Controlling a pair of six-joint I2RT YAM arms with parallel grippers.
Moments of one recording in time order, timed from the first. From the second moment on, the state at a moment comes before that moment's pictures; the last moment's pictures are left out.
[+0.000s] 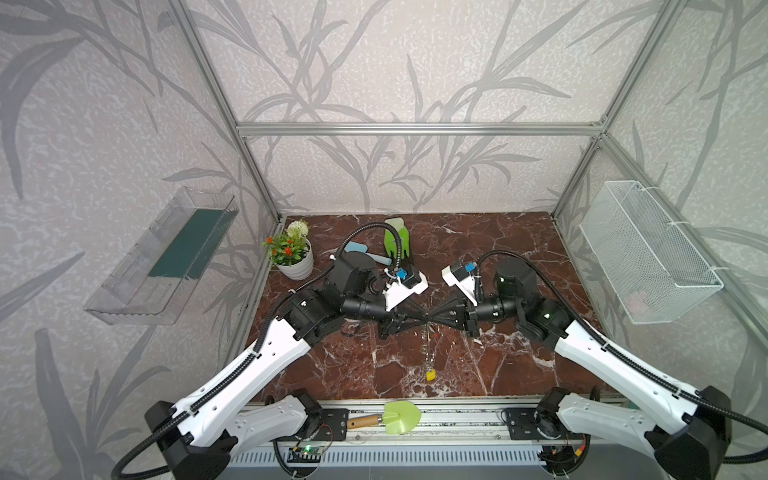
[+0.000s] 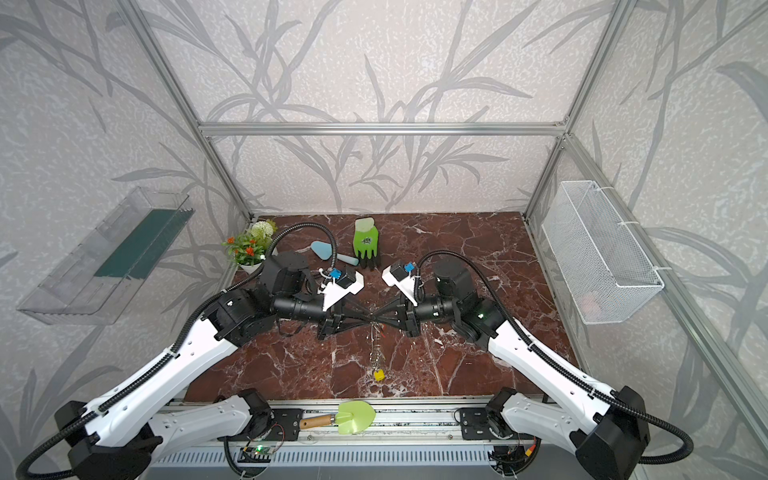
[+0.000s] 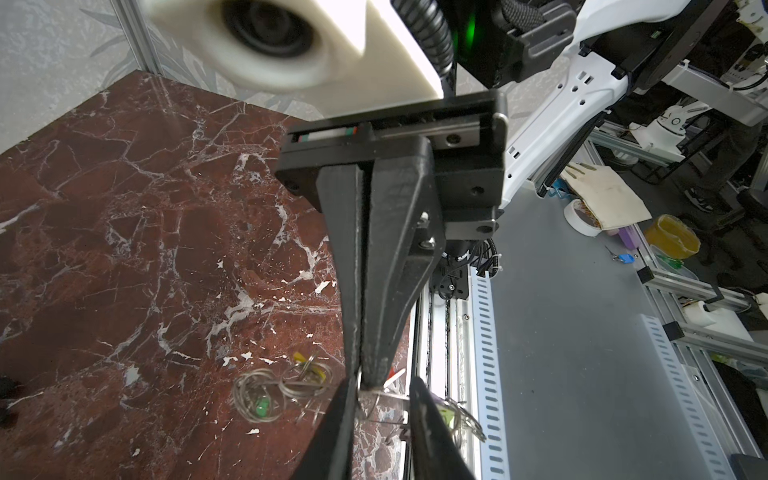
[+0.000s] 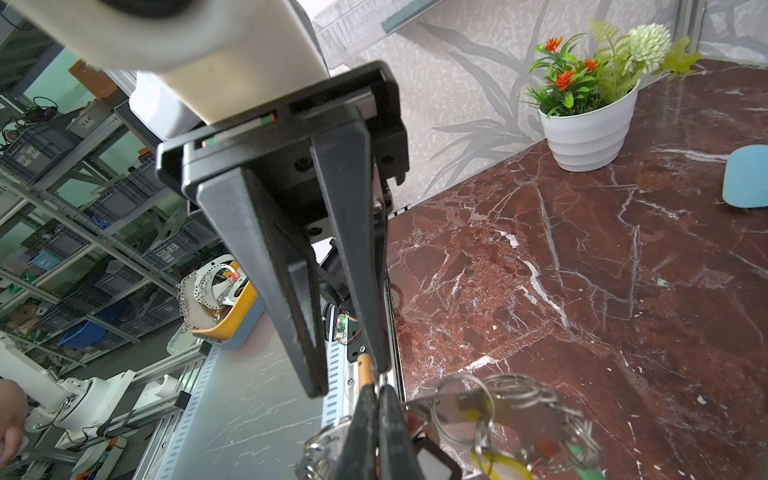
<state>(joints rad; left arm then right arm) -0.72 1.08 1.16 -0.67 0.72 0.18 0.69 1.08 0.90 -0.17 -0.92 0.21</state>
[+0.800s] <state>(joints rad) -0.70 1.12 1.17 -0.71 0.73 0.21 0.69 1.08 0.90 -0.20 -0.92 0.21</state>
